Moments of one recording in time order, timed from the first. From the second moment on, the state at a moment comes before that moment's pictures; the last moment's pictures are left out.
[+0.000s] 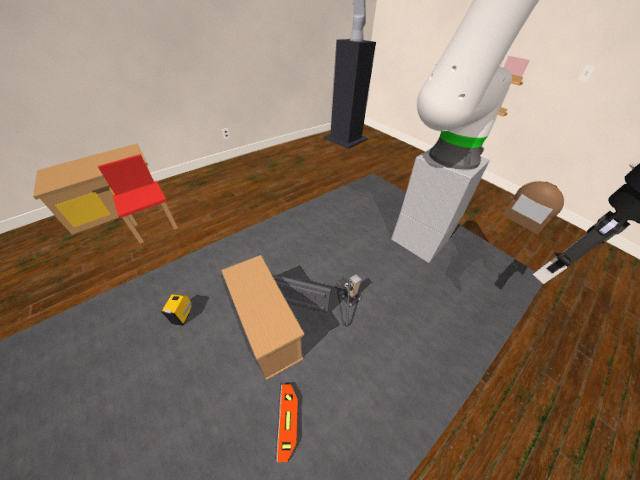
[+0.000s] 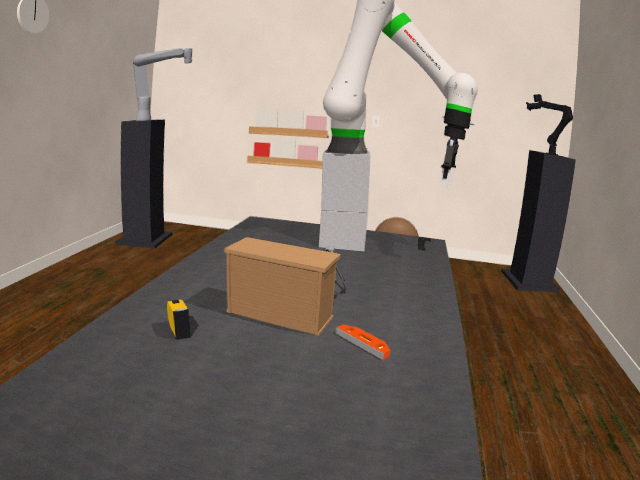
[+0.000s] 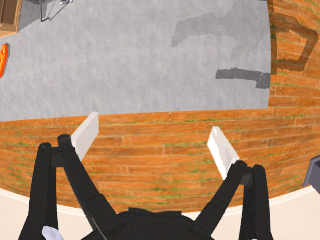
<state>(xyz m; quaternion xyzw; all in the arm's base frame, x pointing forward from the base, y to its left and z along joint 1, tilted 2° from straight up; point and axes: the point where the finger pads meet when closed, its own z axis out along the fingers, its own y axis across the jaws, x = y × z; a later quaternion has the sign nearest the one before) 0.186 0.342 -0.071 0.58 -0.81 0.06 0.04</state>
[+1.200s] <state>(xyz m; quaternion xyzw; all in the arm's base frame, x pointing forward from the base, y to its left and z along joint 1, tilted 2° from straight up) 0.421 0.166 -0.085 -0.04 -1.00 0.03 0.01</state>
